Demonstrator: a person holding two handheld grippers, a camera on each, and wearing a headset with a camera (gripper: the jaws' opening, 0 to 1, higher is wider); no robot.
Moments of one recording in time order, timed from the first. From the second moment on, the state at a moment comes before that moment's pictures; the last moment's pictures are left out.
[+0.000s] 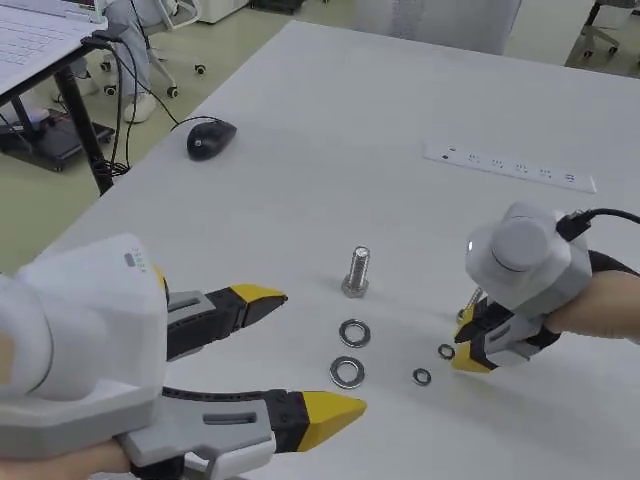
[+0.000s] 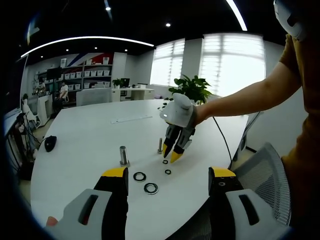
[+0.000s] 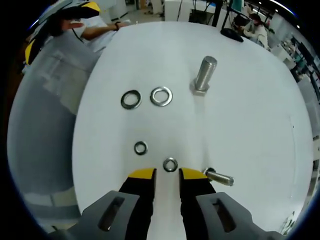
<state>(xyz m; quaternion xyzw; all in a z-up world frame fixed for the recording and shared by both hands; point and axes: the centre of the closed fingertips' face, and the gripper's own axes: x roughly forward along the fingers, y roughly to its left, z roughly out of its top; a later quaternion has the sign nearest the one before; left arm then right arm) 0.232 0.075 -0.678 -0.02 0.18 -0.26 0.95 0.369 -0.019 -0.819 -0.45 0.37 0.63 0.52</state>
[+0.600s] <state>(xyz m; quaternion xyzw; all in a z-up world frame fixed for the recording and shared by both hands) 0.237 0.076 -0.681 -0.03 0.19 -0.26 0.95 0.368 -0.016 -0.825 -0.47 0.36 0.63 0.51</state>
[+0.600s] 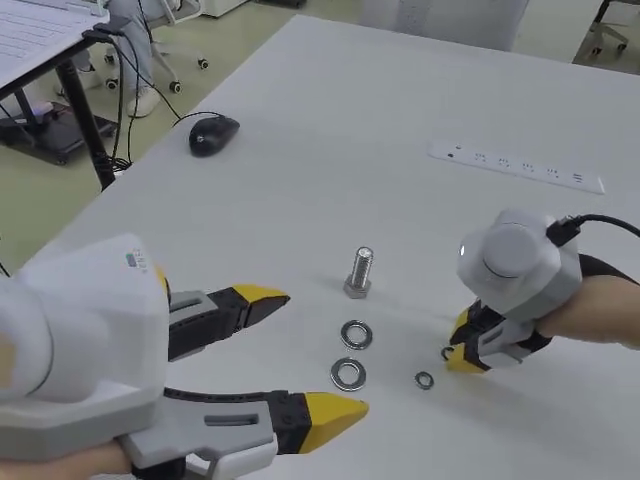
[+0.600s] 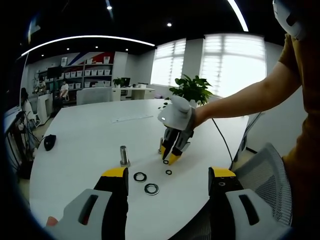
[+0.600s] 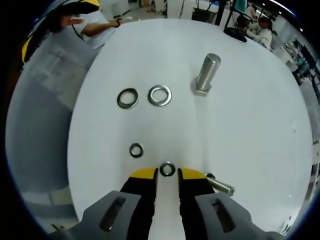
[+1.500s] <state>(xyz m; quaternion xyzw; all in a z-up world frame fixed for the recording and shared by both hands) 0.235 0.074 -0.681 -0.02 0.19 -0.26 0.95 0.366 -0.019 -0.820 -0.49 0.36 0.63 0.49</state>
